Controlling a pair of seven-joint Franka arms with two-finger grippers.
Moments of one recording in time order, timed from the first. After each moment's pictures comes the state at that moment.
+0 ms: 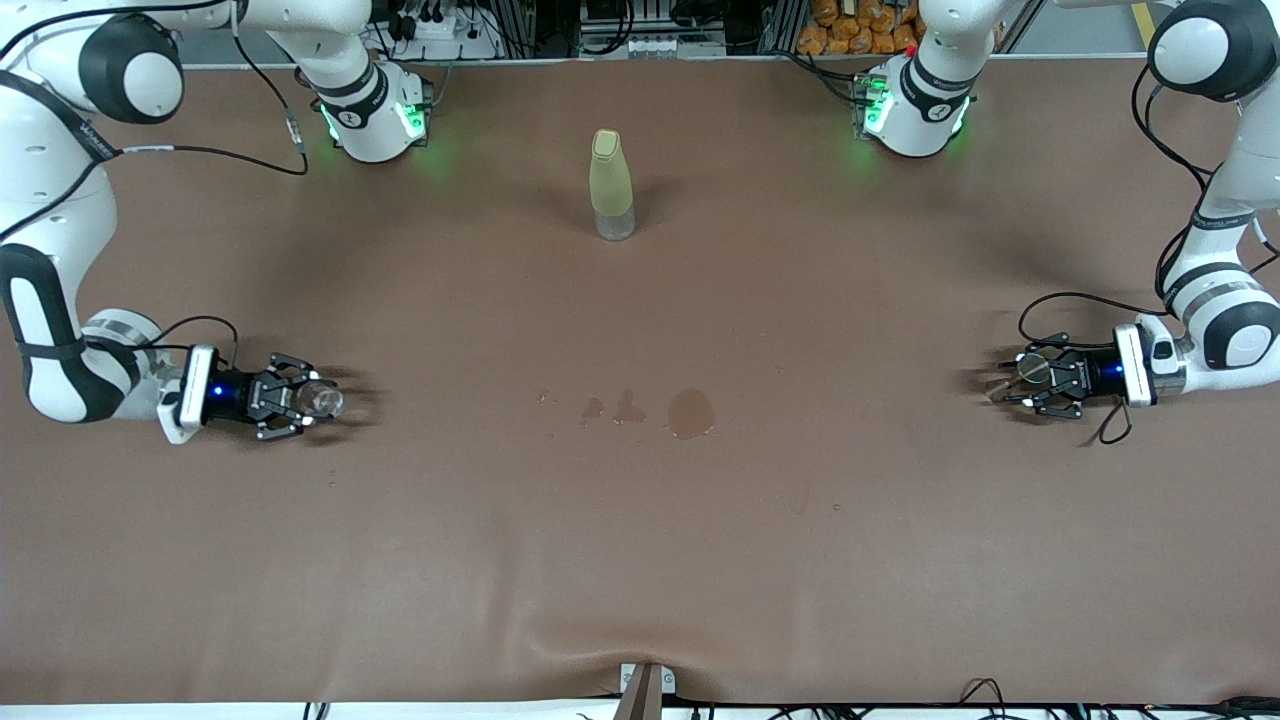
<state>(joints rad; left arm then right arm) 0.62 0.88 -0.10 -1.66 -0.90 1.59 2.42 -0.35 0.88 -0.03 -1.65 1.25 1.44 -2.47</state>
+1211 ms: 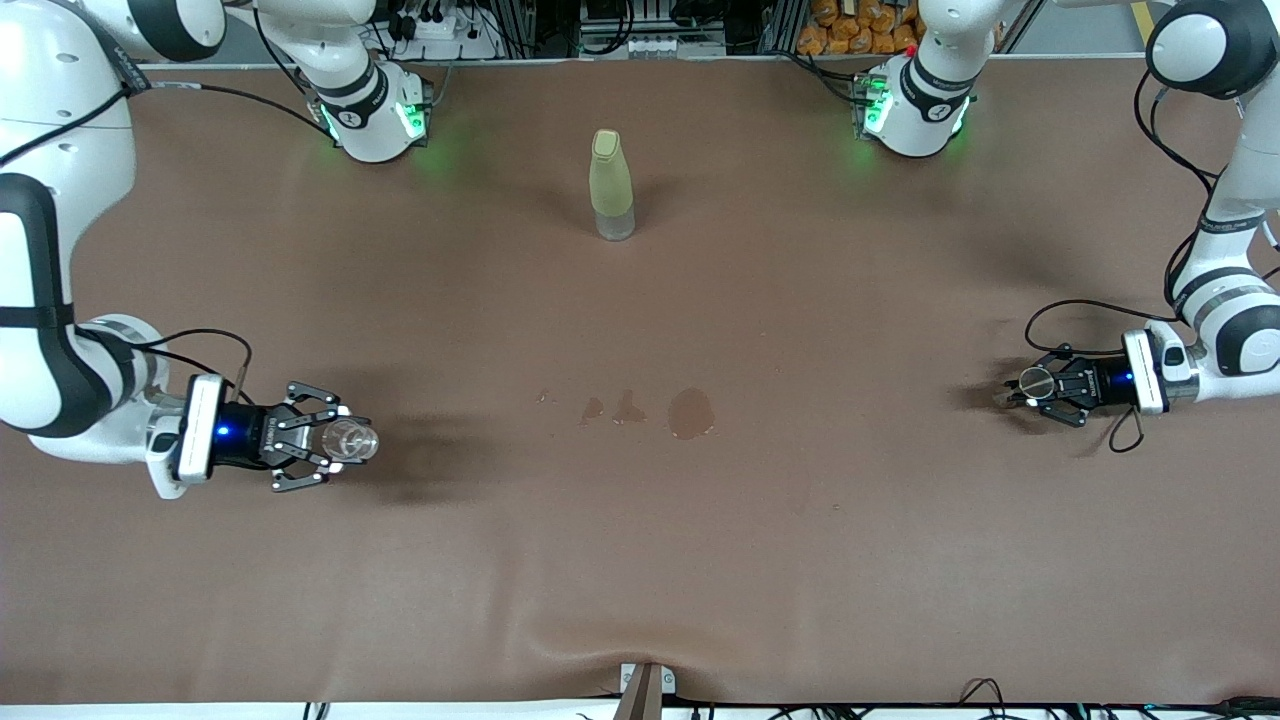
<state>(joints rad) 0.59 0.86 -0.12 -1.61 -0.91 1.59 2.42 -0.11 0.67 -0.02 -1.58 1.39 1.60 -2.12</state>
